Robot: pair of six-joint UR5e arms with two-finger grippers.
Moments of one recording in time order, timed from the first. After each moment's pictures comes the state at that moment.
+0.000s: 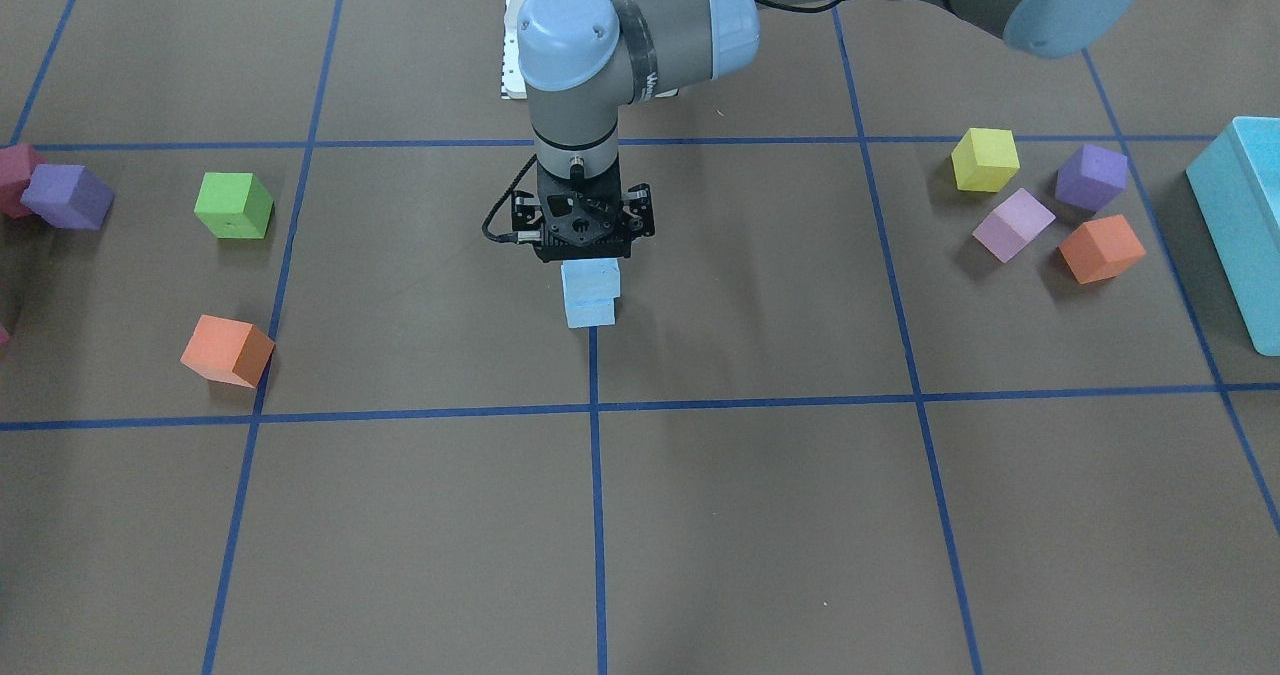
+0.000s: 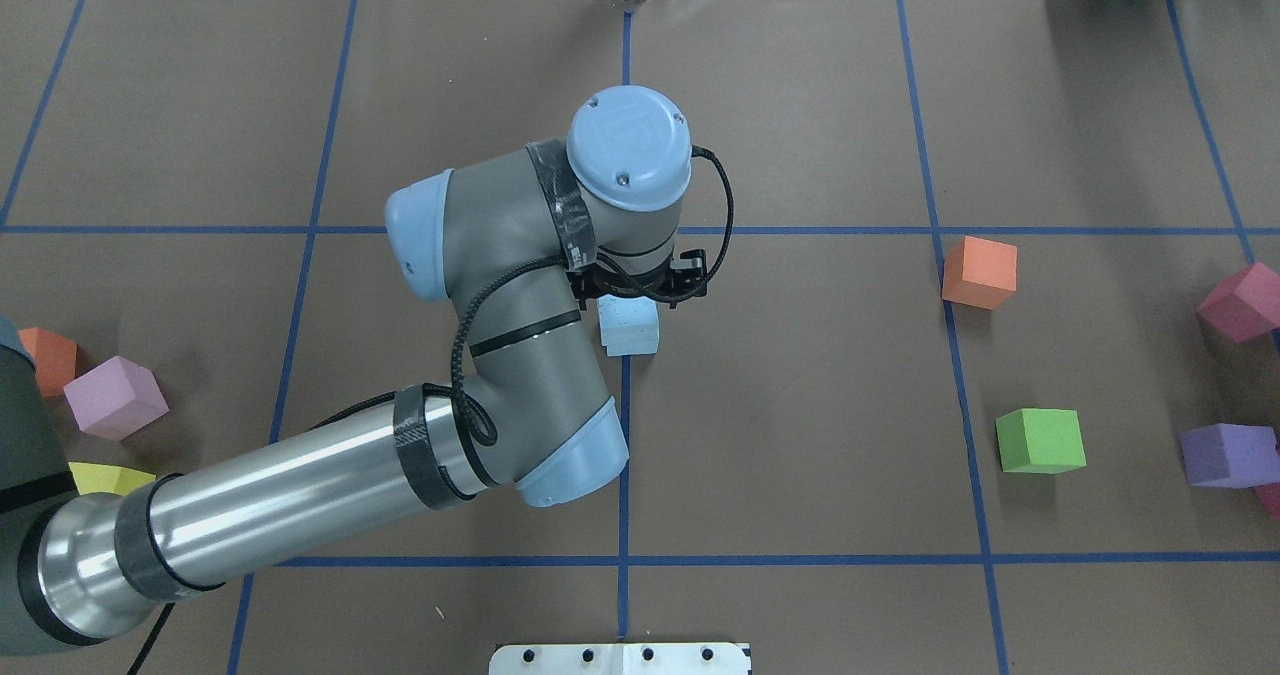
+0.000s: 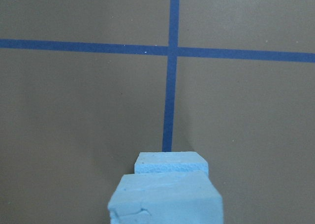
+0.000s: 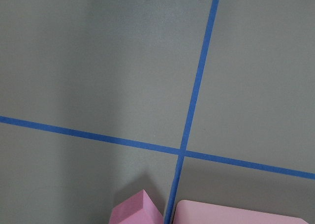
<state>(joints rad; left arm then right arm) -0.53 -2.54 -1.52 -1.40 -1.87 -1.20 1.52 -1.26 1.44 -1.80 2.27 -0.18</state>
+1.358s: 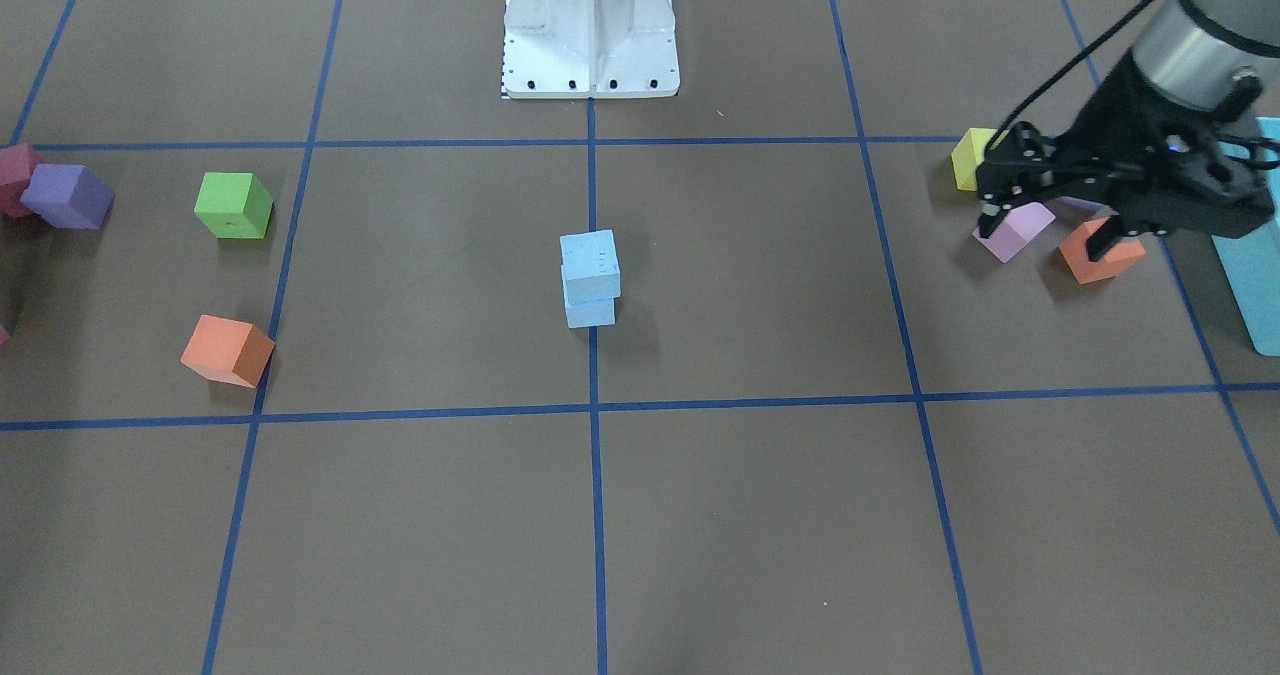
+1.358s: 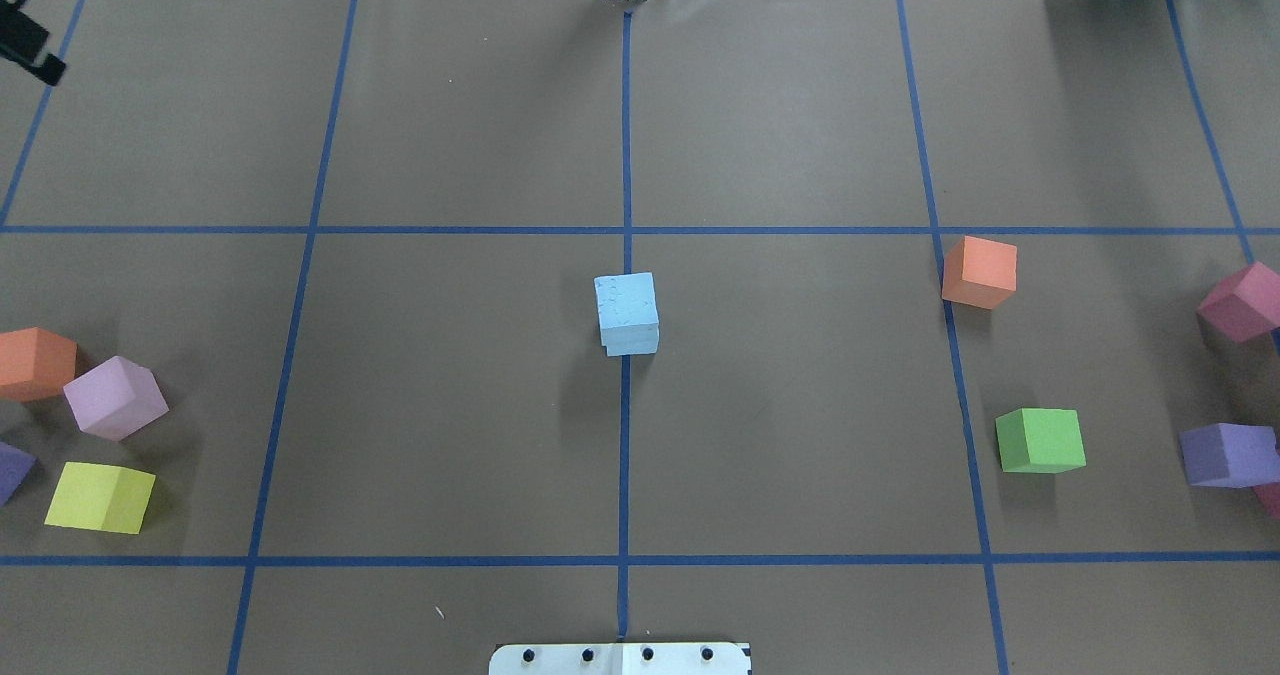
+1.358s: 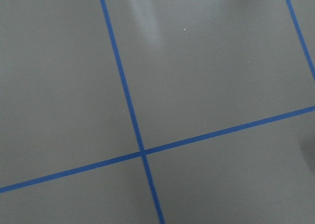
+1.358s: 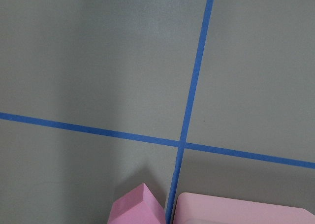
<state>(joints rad) -1.35 -1.91 -1.94 -1.28 -2.30 -0.14 1.52 -1.33 1.53 -1.80 2.28 -0.15</state>
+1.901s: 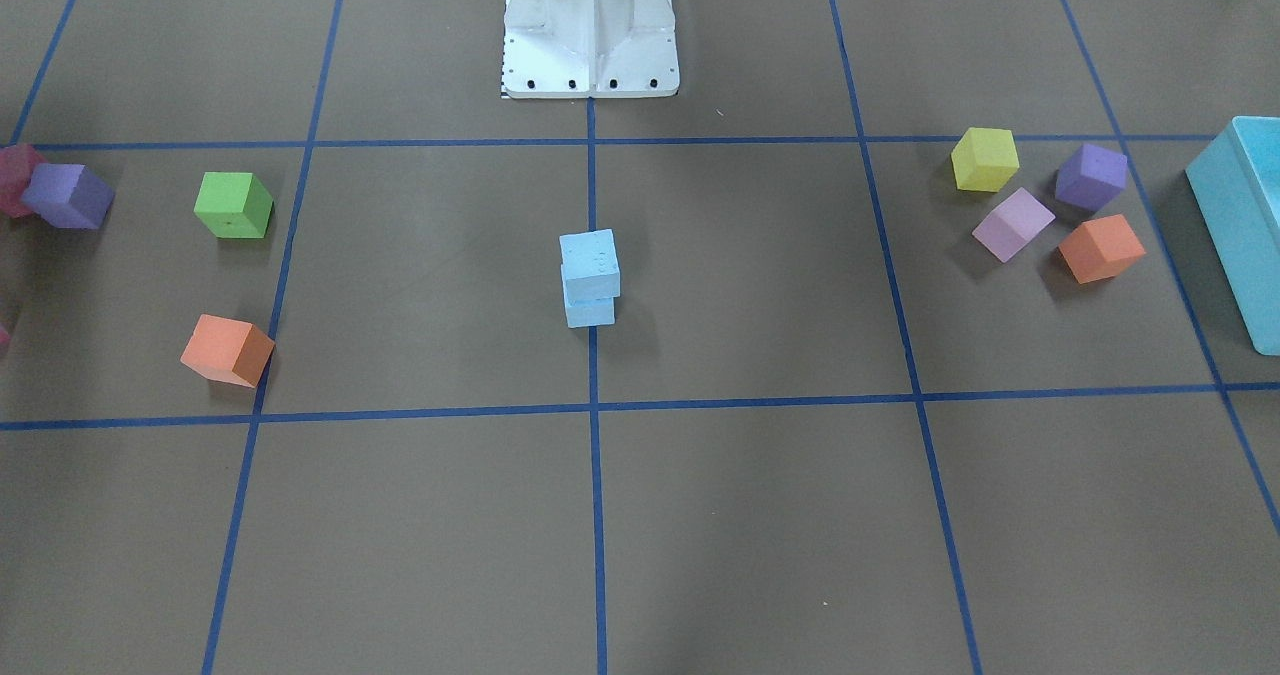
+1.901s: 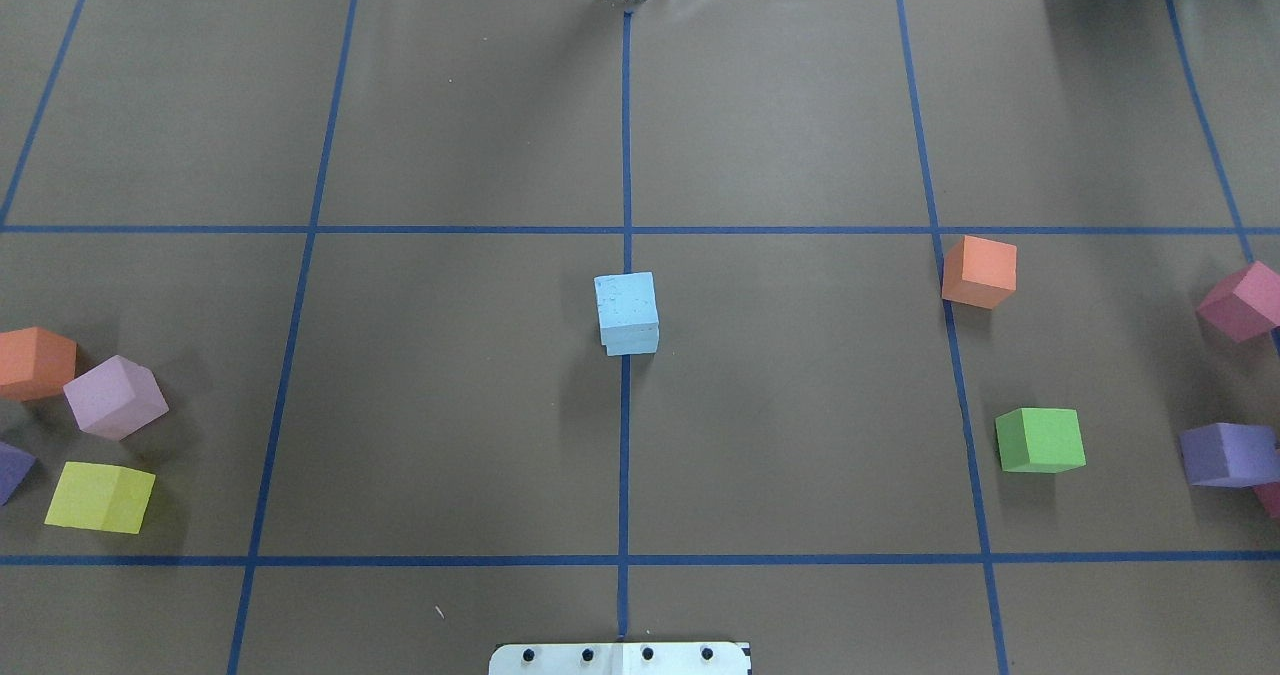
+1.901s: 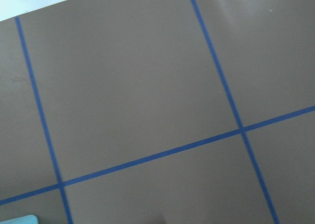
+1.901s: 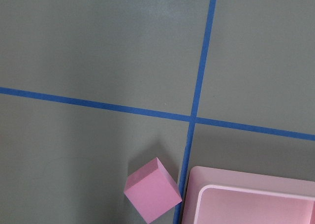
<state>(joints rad) -1.52 -1.64 -1.92 -1.49 -2.32 -0.02 1.52 -1.46 1.72 -1.83 2.30 -0.10</state>
